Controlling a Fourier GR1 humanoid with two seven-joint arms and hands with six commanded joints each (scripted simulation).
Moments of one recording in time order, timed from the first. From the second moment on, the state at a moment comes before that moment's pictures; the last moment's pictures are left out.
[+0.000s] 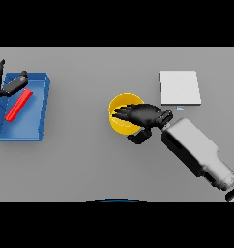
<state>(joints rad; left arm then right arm) -0.61 0.91 -0.65 -1.19 0.27 0.29 0.49 -0.64 -0.32 0.65 -1.15 0.80 0.47 -0.15</state>
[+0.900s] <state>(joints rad) -0.59 0.93 -0.65 -1.24 0.27 0.31 0.51 -0.66 -0.37 0.65 -1.21 0.75 0.58 -0.14</state>
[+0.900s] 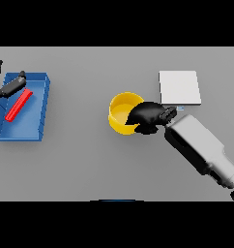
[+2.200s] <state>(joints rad) -0.59 0.96 -0.65 -1.31 0.27 0.32 0.59 -0.78 -0.62 0.45 -1.16 0.66 0.53 -0.05</state>
